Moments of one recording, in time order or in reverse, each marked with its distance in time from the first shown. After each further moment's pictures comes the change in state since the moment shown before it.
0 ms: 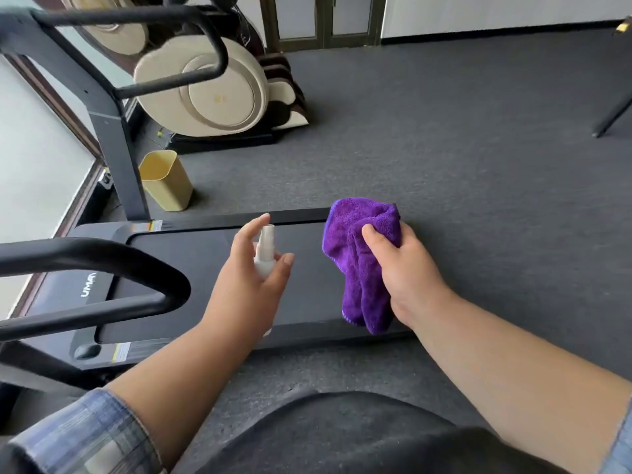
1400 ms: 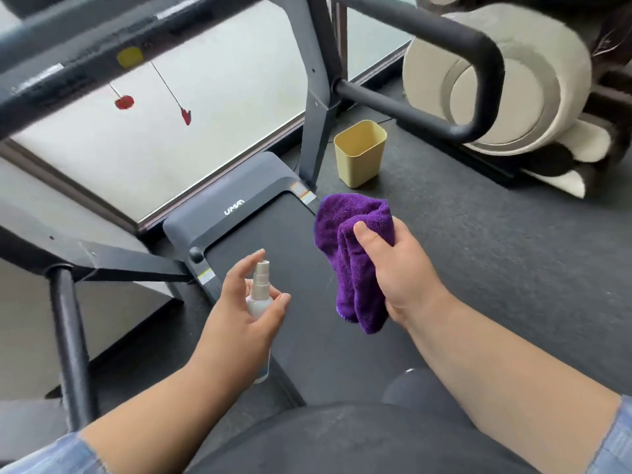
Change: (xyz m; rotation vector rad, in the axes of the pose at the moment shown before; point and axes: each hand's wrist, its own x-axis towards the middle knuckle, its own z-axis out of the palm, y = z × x) left_hand 0.338 -0.062 -0.008 0.016 0.727 -0.650; right_hand 0.476 -0.067 0.312 -0.088 -1.055 0.272
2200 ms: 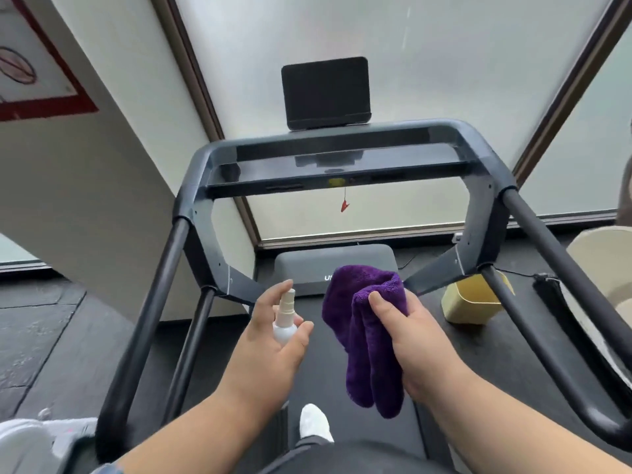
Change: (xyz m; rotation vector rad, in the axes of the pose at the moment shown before) left_hand 0.078 0.129 -0.126 -0.049 0.573 -0.153; right_hand 0.102 -0.173 0.167 -0.147 -0.641 0.233
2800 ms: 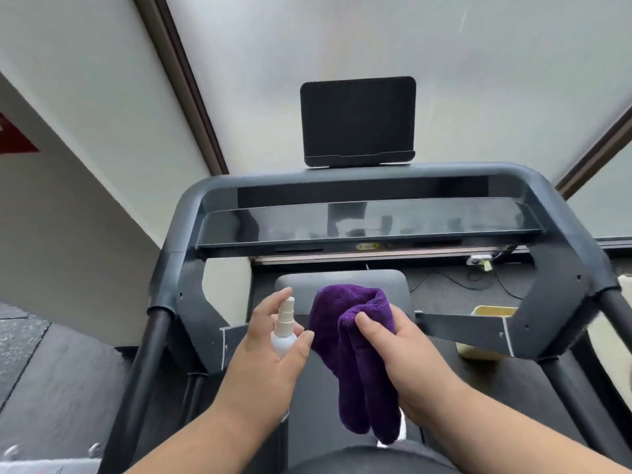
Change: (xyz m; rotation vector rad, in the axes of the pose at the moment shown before) left_hand 0.251 -0.031 -0.049 -0.018 -0.024 -0.074; right_hand 0.238 -0.069 0.085 -0.109 -0.090 0.097
